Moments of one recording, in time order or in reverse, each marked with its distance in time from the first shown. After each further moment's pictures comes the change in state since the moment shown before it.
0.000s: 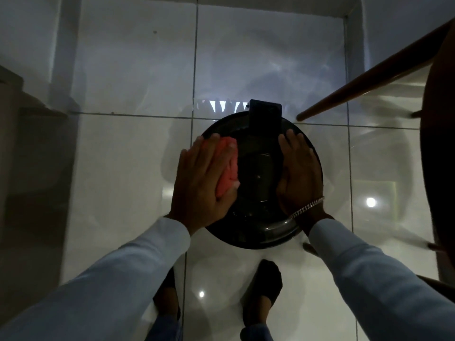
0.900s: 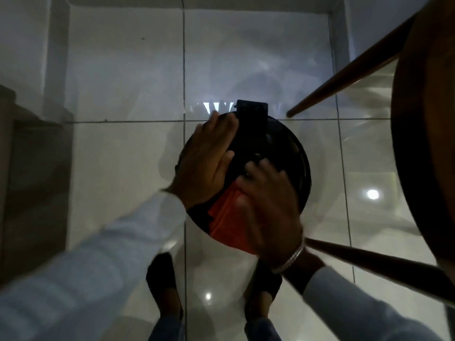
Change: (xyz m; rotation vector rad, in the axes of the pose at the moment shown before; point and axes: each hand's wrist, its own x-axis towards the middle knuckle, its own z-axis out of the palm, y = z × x) left_hand 0.048 0.029 -0.029 -0.208 -0.121 0.106; right_hand -0.067 -0.058 -0.016 0.125 0.111 -0.162
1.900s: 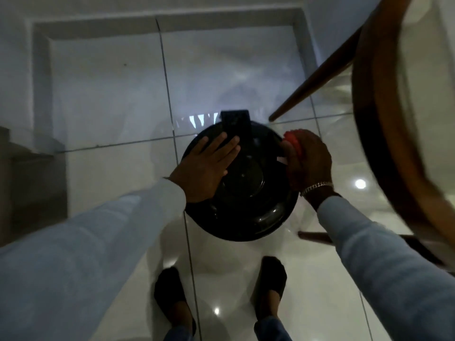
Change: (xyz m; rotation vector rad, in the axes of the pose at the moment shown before) left_hand 0.019 -0.017 -0.015 0.505 -0.388 0.332; right_hand 0.072 0.074 -0.054 -0.118 0.111 0.317
